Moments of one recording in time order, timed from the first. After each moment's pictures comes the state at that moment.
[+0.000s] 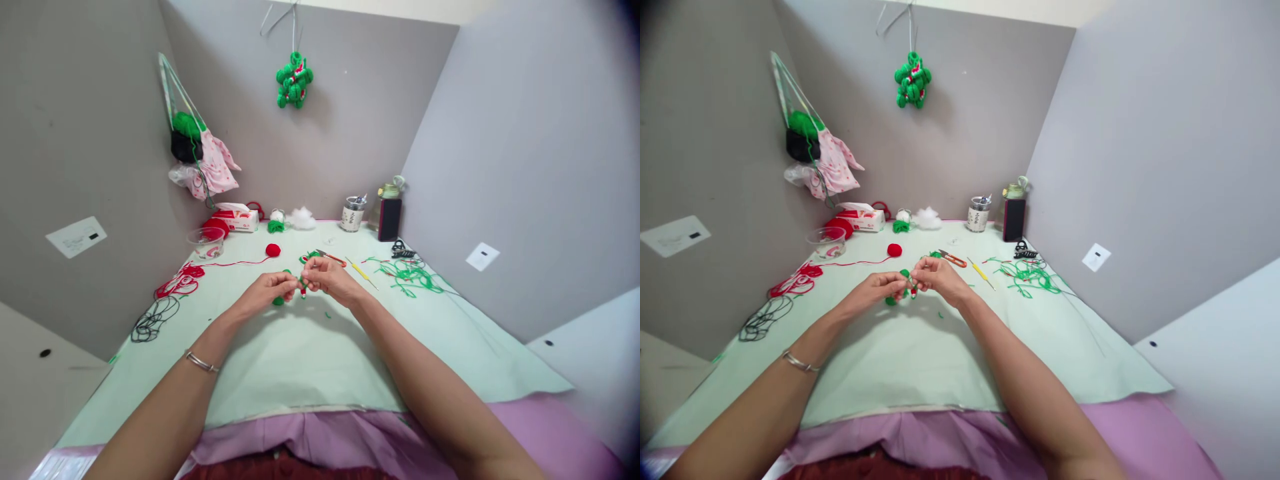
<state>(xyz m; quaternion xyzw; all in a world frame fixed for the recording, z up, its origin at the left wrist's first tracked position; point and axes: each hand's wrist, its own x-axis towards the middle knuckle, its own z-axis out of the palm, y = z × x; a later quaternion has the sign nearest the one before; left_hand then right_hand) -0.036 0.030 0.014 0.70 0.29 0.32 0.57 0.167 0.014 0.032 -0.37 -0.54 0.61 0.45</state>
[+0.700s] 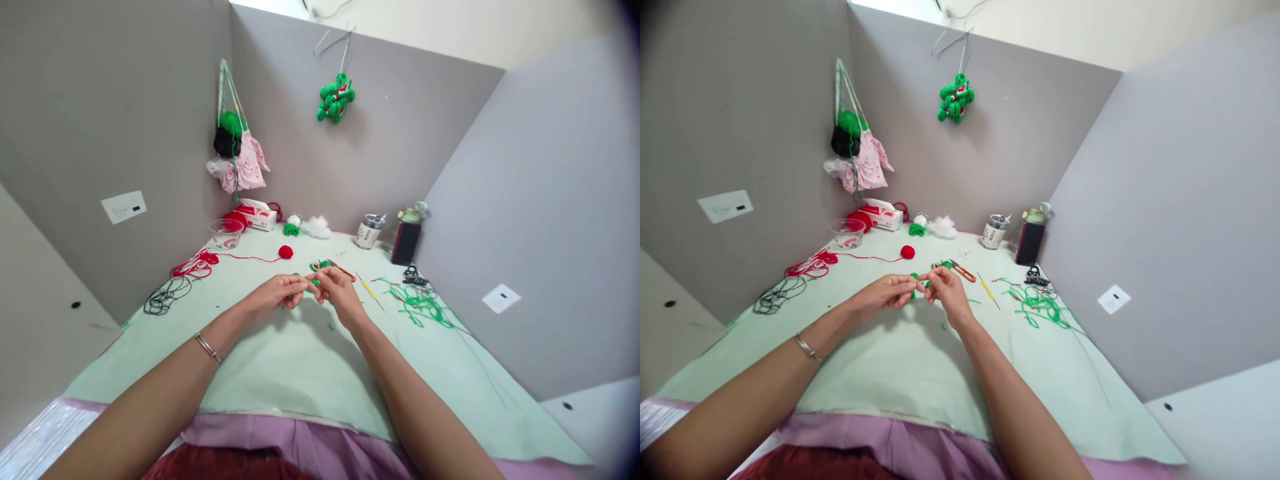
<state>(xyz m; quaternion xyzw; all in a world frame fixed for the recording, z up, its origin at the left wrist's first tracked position) -0.032 0.018 0.015 0.61 0.26 0.34 0.66 0.153 0.006 0.020 -0.41 -0.54 0.53 0.51</state>
